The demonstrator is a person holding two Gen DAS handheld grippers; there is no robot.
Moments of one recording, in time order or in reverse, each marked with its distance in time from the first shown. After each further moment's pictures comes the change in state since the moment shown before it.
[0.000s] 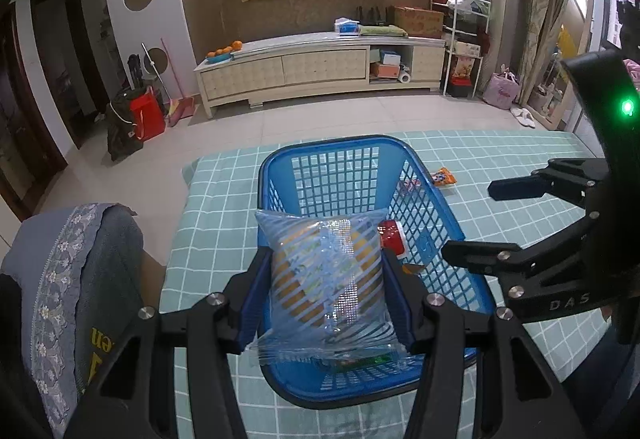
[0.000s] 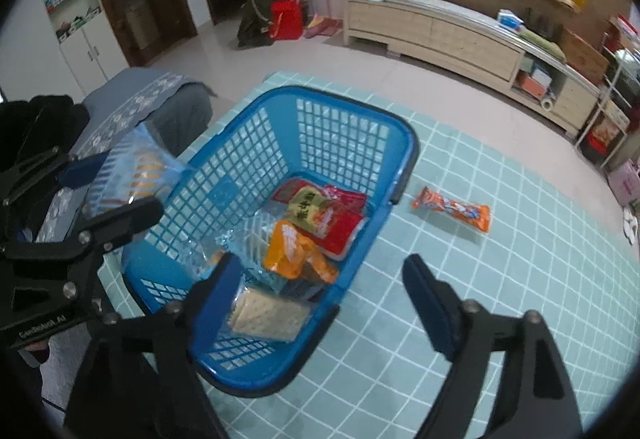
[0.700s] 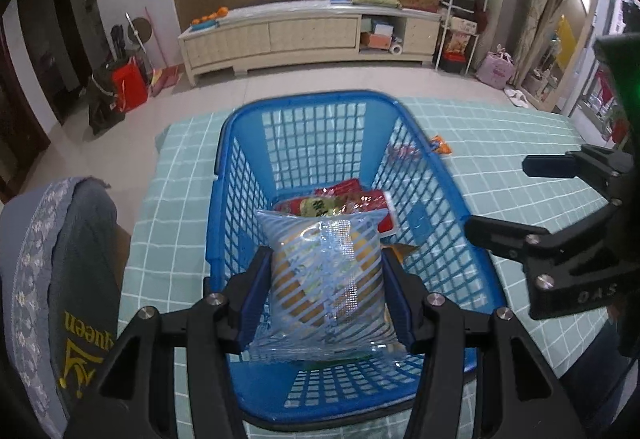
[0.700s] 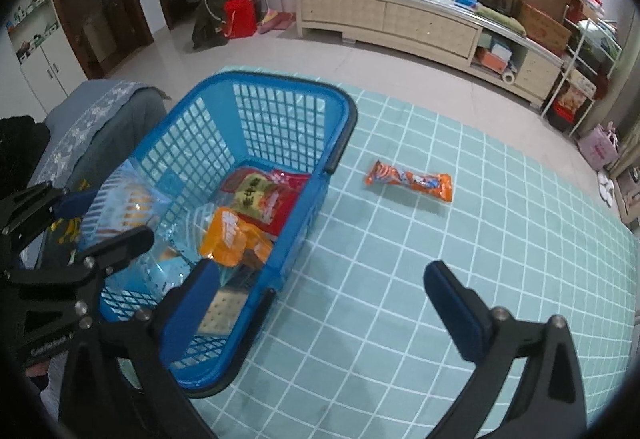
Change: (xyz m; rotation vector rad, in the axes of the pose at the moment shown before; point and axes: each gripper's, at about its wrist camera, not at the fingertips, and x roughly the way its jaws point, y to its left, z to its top) left arm 0.056 -0.002 -0.010 -0.030 0.124 -0.055; right arm 0.021 -0.027 -0.012 0.086 0.037 -0.114
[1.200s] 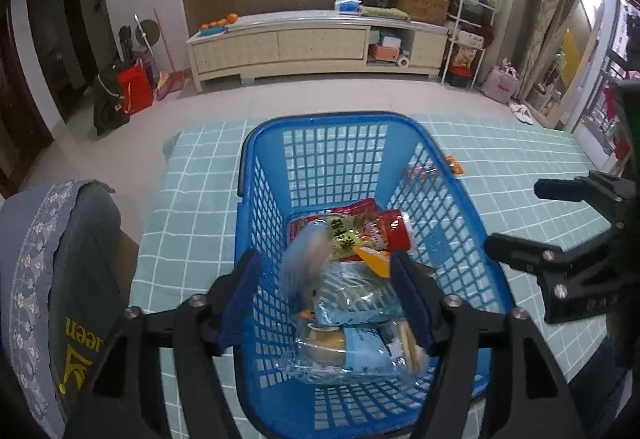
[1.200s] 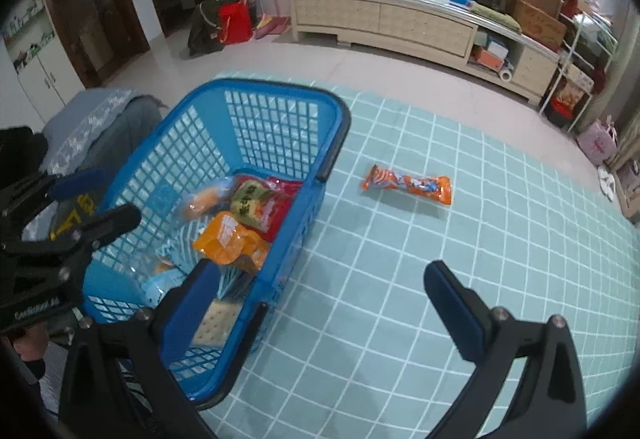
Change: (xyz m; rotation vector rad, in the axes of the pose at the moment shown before) left arm -0.014 0.012 0.009 -0.010 -0.055 0.002; right arm -0.005 -0.007 0.001 0.043 -0.023 0.007
